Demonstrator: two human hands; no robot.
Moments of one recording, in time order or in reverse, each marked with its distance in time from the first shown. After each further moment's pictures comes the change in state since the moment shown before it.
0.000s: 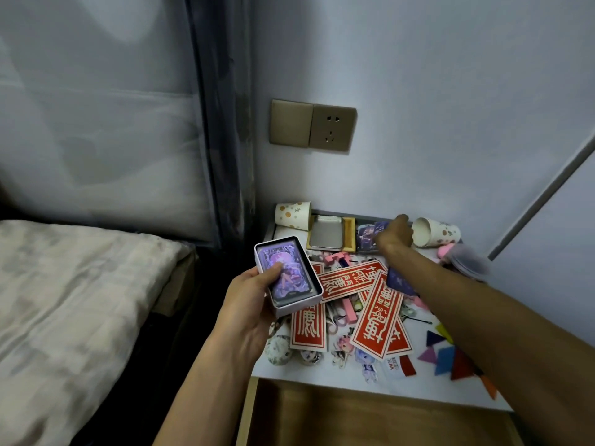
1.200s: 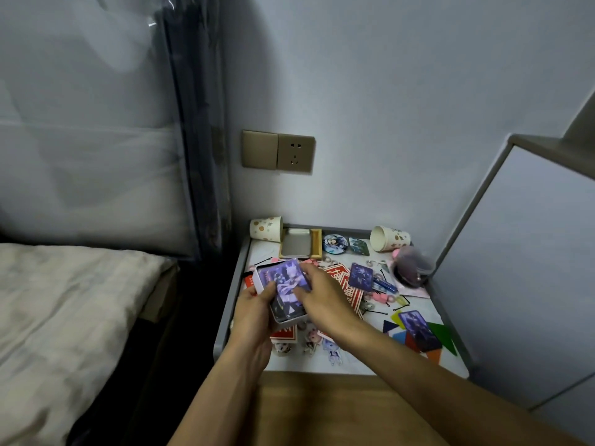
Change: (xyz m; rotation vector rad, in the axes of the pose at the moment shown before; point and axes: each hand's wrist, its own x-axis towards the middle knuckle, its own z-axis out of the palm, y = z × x) left_hand -0.037 -0.036 0.025 0.032 0.001 0.089; right_hand -0.232 -0.026 -0.059 0.312 -0.423 -0.356
